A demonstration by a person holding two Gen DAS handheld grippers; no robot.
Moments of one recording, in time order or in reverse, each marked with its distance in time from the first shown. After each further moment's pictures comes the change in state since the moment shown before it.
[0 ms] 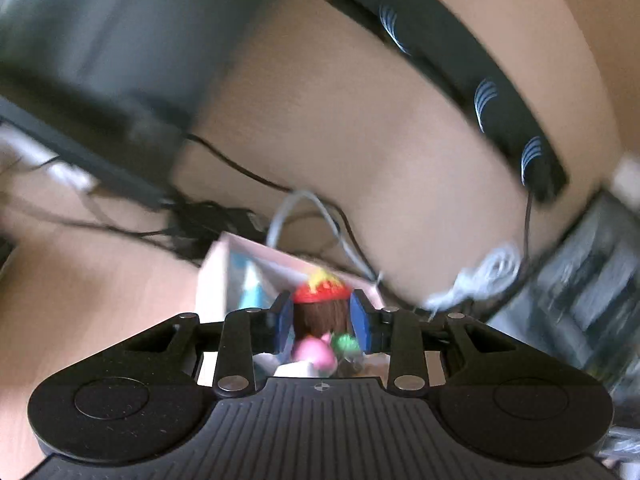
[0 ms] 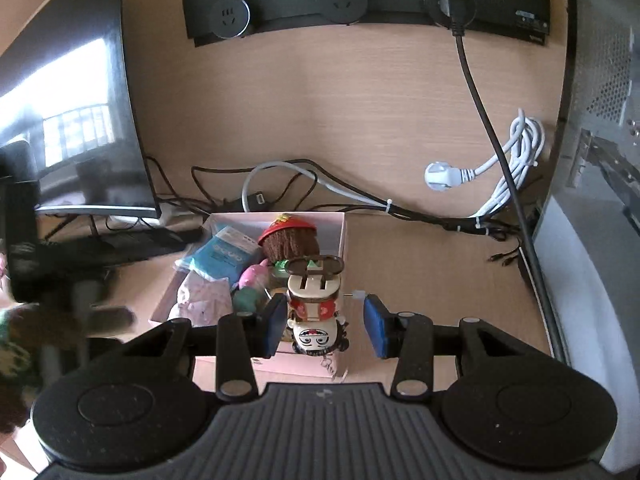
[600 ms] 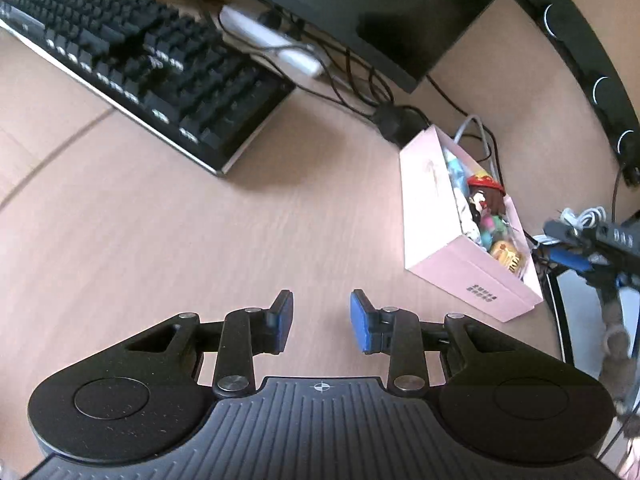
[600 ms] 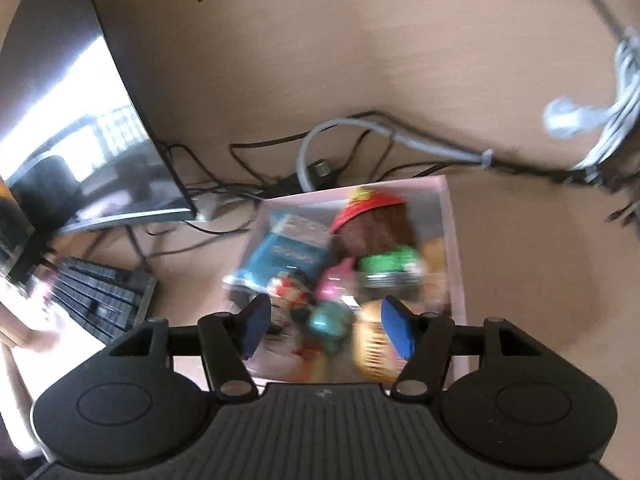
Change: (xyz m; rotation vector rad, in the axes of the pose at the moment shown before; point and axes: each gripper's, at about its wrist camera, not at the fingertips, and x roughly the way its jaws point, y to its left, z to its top) left arm -0.123 0.100 -0.085 -0.173 0.182 0.294; right arm 0.094 0.021 0.022 0.100 0.143 0.173
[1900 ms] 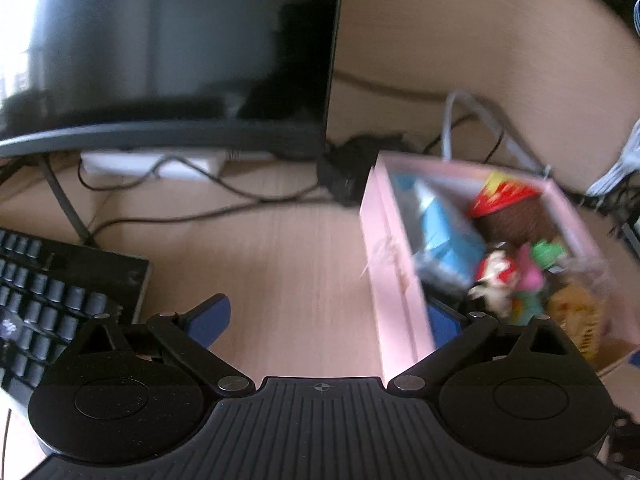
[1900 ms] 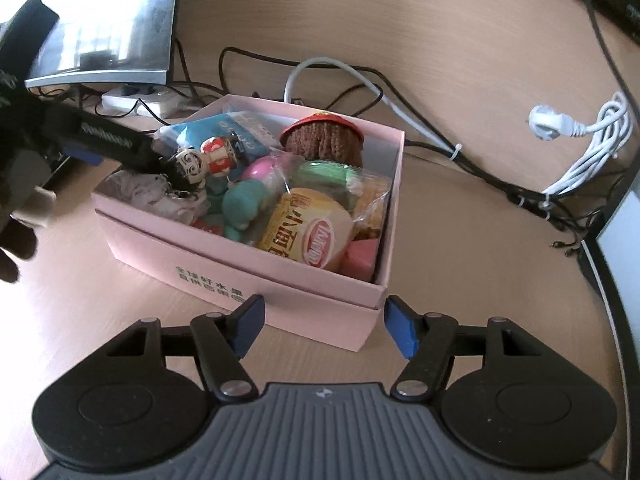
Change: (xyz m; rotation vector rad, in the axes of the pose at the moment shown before) left arm 0.102 -0.096 0.091 0.472 -0.088 0.174; right arm 0.035 0.011 -0.091 -0.340 -0.037 -0.269
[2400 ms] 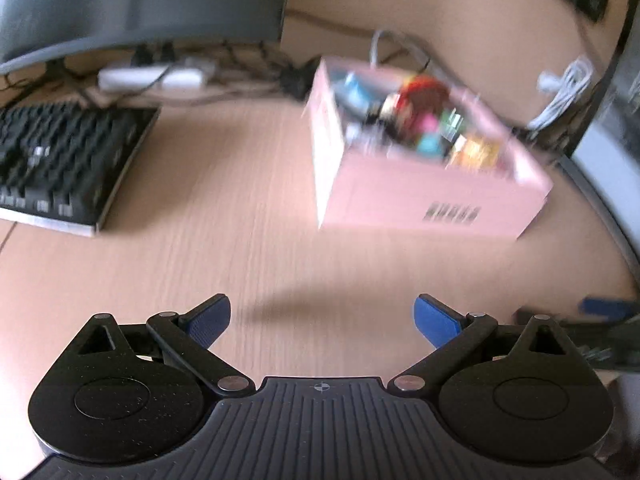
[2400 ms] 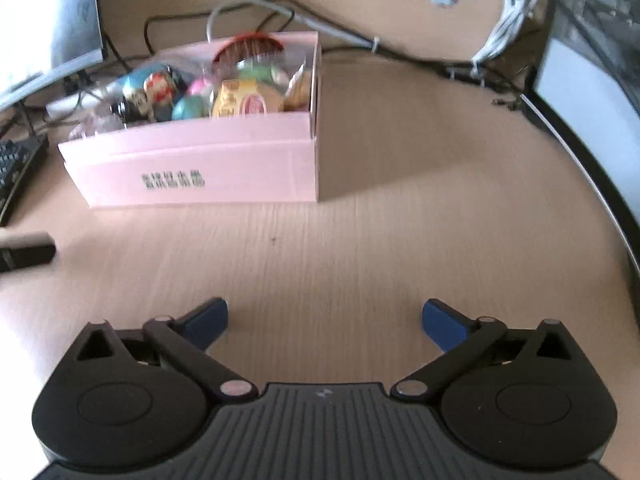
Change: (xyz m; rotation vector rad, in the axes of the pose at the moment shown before) left arm -0.068 -0.030 -0.120 -0.005 0.081 -0.045; right arm -0.023 -0.016 -0.066 0.292 0.139 -0.079
